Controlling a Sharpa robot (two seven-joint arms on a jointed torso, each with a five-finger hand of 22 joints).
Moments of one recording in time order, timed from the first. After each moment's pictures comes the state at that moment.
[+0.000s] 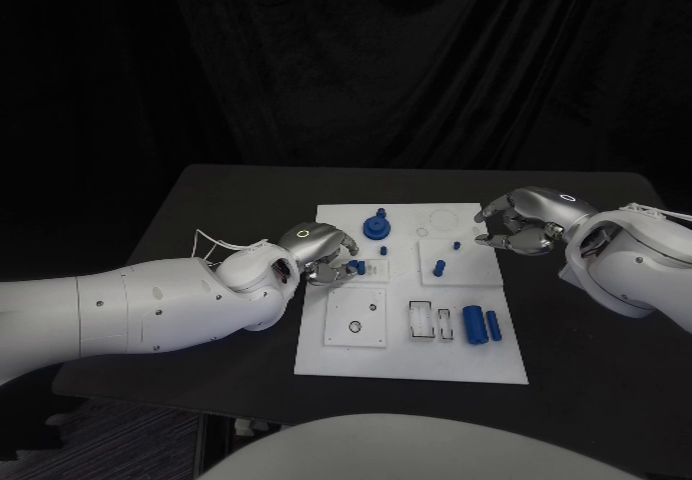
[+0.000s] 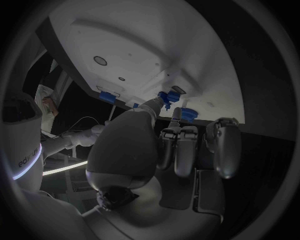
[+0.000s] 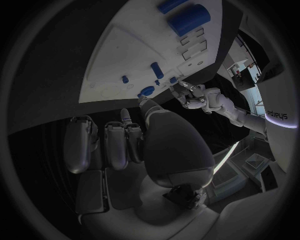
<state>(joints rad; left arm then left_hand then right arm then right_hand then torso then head) 1.10 -0.80 -0.21 1.53 -1.61 -0.50 -0.18 1.38 -0.07 0.26 0.18 0.21 0.82 0.15 0.12 0.40 1.47 0.06 1.57 1.31 1.46 0.00 1.57 1.31 0.04 1.47 0.11 1.38 1.31 1.33 -0.95 -0.25 1.58 -1.43 -0.33 -0.12 1.35 -0.02 0.19 0.17 0.19 0.79 0.14 0.10 0.18 1.45 0.03 1.44 1.31 1.46 -0.05 1.42 1.31 0.05 1.47 0.06 1.34 1.31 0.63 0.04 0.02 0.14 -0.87</state>
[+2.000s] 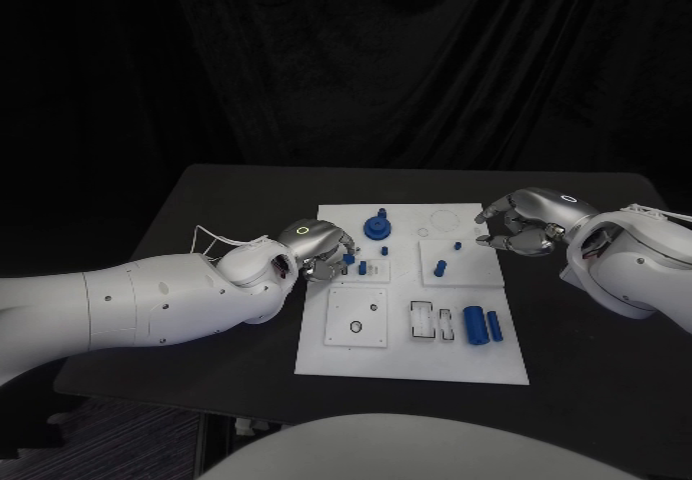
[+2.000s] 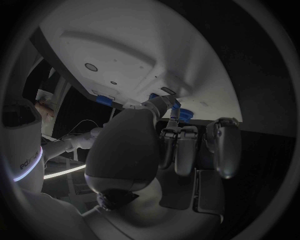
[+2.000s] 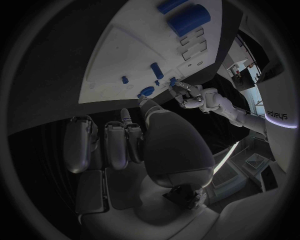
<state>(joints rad) 1.10 -0.78 -0.21 1.47 -1.62 -0.52 -0.13 1.45 -0.10 0.45 0.07 0.33 0.92 0.13 0.16 0.39 1.47 0.05 1.57 1.31 1.47 -0.01 1.57 1.31 0.04 1.46 0.09 1.38 1.31 1.33 -0.95 -0.25 1.58 -1.43 -0.32 -0.12 1.35 -0.02 0.19 0.17 0.19 0.80 0.13 0.10 0.18 1.45 0.04 1.44 1.31 1.46 -0.05 1.42 1.31 0.05 1.47 0.06 1.34 1.31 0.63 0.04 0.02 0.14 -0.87</state>
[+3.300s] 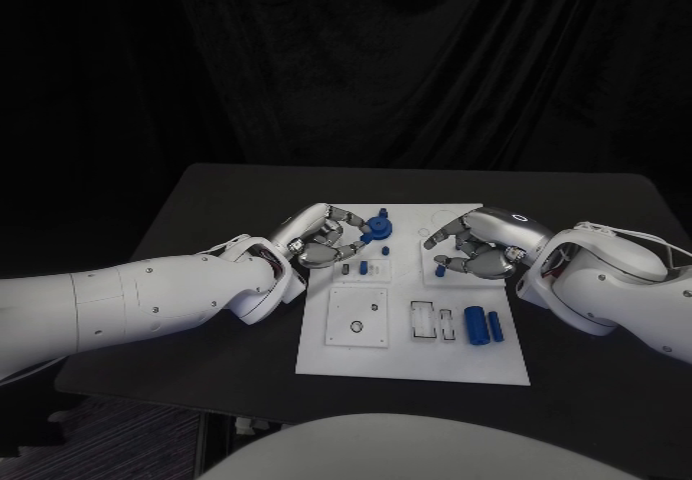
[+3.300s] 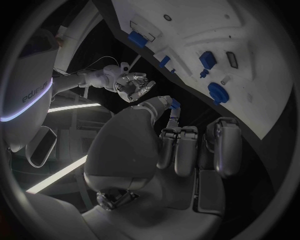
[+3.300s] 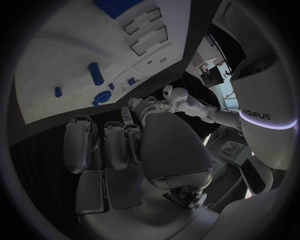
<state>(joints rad) 1.10 -0.82 -0.21 1.48 -0.86 -0.62 0.43 1.41 -0.09 0.43 0.10 0.37 0.93 0.13 0.17 0.40 1.46 0.04 1.57 1.31 1.47 -0.01 1.57 1.31 0.04 1.46 0.09 1.37 1.31 1.28 -0.88 -0.25 1.63 -1.38 -0.34 0.10 1.41 -0.02 0.29 0.11 0.39 0.86 0.13 0.10 0.16 1.45 0.03 1.44 1.31 1.47 -0.04 1.42 1.31 0.05 1.47 0.06 1.35 1.31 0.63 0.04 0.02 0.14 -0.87</state>
